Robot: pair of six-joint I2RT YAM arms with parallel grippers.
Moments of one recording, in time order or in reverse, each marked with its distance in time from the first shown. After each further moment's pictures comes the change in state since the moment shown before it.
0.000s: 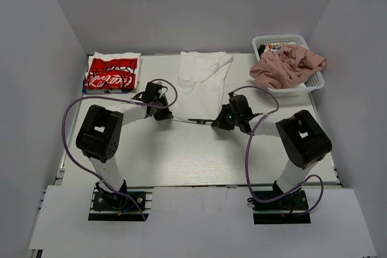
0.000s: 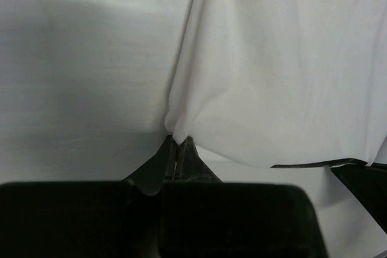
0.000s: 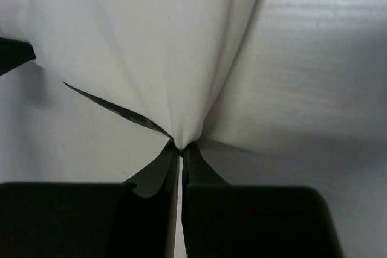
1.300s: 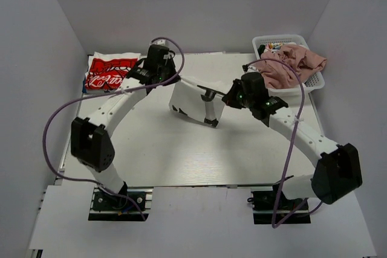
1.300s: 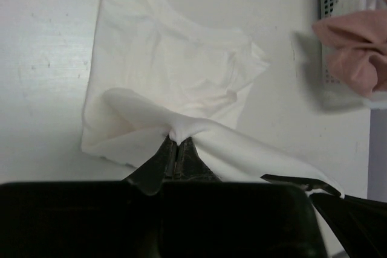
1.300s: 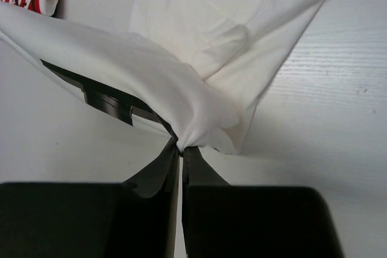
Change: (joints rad) left arm -0.101 -0.191 0.454 -0.345 -0.168 -0.001; right arm 0.017 -0.439 0.206 -0.454 0.229 -0.087
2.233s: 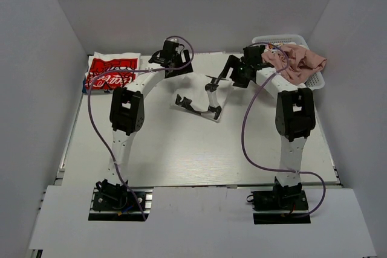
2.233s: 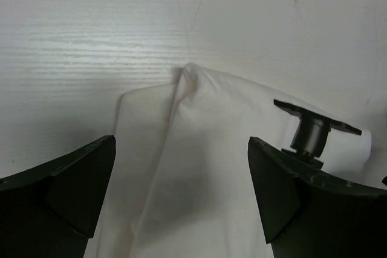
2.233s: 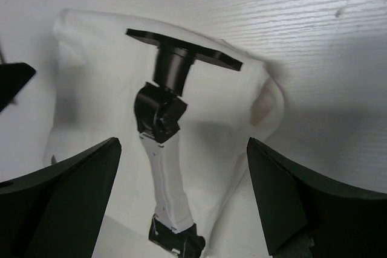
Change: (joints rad) left arm 0.085 0.753 0.624 0.033 0.048 0.142; right arm -0.285 0.784 0.645 -0.106 -0.248 -0.042
